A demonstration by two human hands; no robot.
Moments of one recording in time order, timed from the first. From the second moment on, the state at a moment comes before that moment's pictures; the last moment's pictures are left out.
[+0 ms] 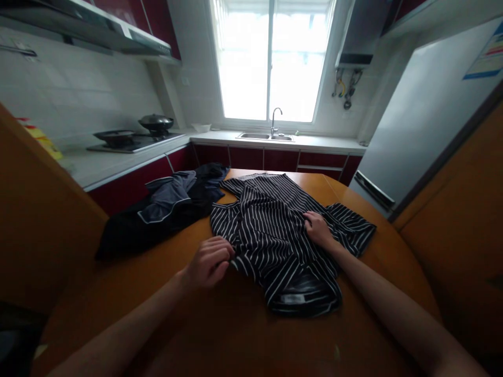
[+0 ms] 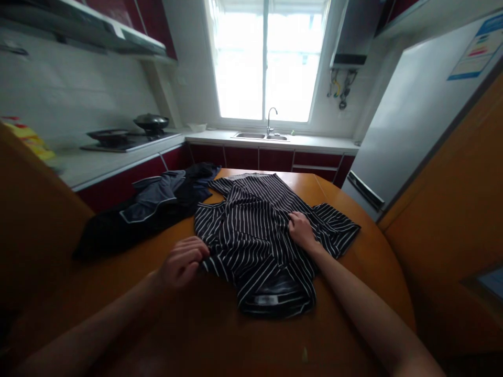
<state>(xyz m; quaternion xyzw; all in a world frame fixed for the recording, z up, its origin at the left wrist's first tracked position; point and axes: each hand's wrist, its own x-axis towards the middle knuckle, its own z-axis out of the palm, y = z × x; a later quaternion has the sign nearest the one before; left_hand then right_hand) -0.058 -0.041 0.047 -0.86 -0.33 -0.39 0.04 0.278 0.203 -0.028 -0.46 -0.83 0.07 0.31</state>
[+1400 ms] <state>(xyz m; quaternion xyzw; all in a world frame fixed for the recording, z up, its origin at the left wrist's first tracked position) -0.159 -0.026 0.063 -0.47 -0.82 -0.25 0.22 0.280 0.194 -0.023 -0.48 -0.85 0.00 0.21</state>
